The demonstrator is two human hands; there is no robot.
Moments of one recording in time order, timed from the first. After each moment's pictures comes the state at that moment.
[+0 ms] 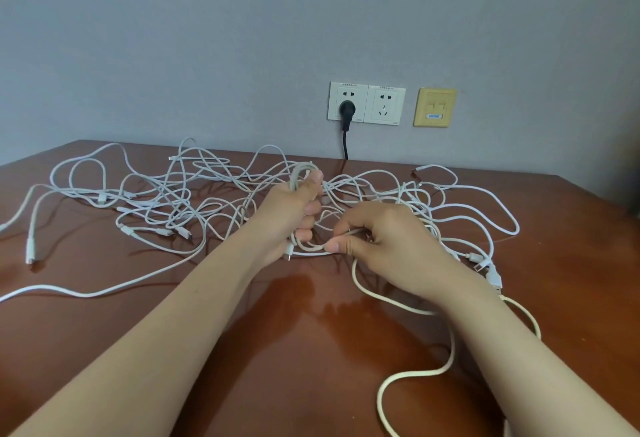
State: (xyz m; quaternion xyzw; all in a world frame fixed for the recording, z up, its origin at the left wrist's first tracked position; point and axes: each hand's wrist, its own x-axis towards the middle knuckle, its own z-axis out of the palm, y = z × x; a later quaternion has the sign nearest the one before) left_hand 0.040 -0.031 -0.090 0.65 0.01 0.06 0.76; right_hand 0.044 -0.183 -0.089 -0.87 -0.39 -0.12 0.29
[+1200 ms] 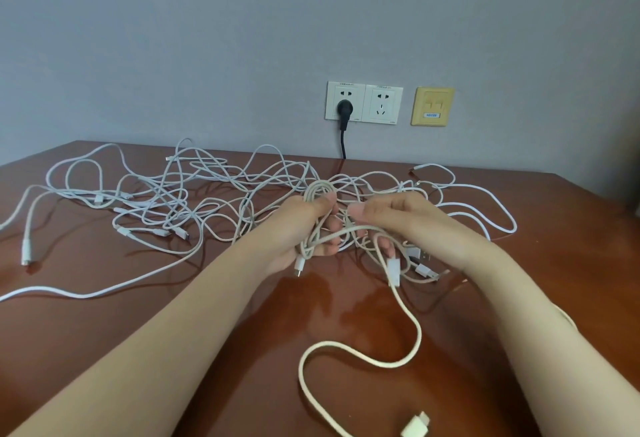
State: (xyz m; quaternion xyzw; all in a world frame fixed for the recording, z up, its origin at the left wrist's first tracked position) left_hand 0.035 -0.044 -0.092 0.66 0.03 -0.03 0.75; right_hand 0.042 -0.203 -0.063 -0.82 -0.31 0.12 0.47
